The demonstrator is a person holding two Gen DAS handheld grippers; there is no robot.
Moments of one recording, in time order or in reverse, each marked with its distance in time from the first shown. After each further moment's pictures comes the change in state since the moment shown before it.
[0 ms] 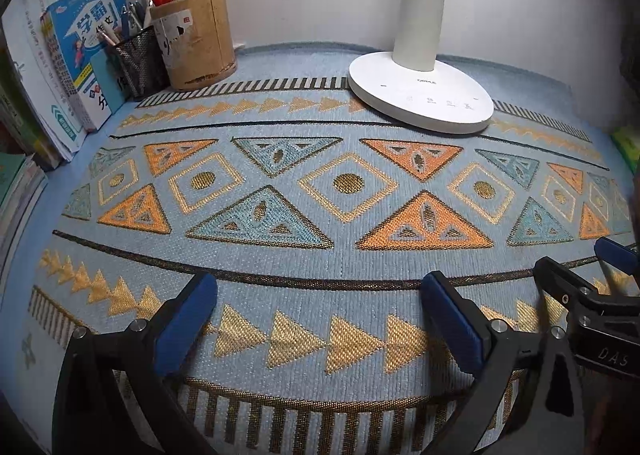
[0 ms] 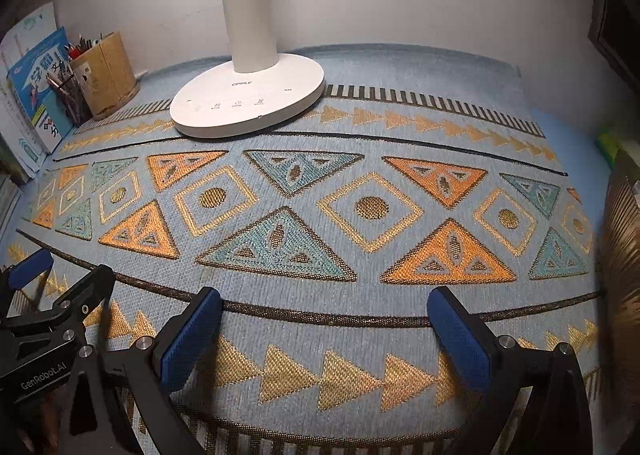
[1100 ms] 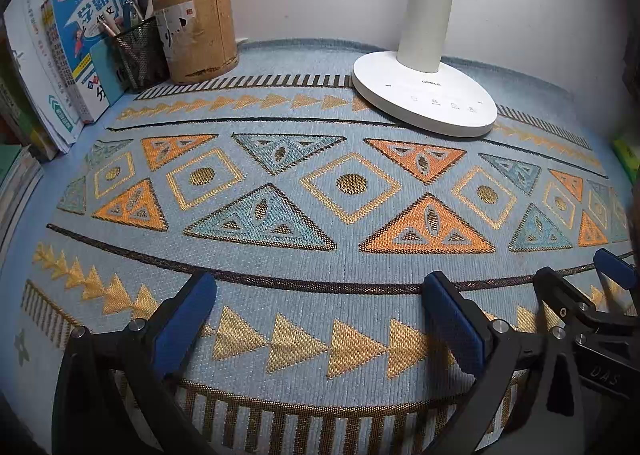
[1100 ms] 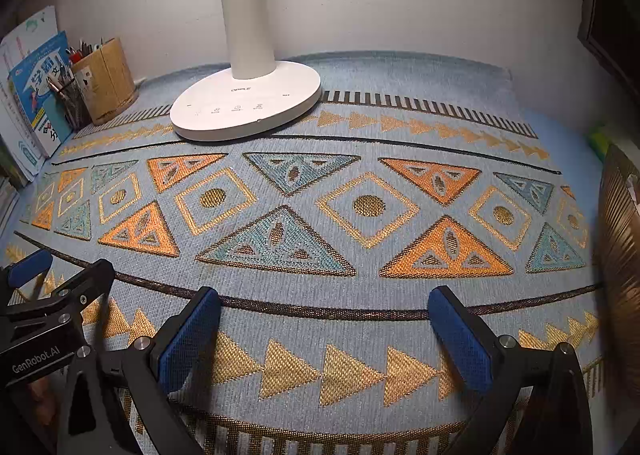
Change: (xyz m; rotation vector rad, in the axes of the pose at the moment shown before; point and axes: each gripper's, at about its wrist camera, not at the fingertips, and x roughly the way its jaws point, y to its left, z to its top) left arm 0.003 0.007 0.003 -0.018 0.006 -0.017; right arm -0.004 0.002 -0.003 0.010 -0.039 -0.015
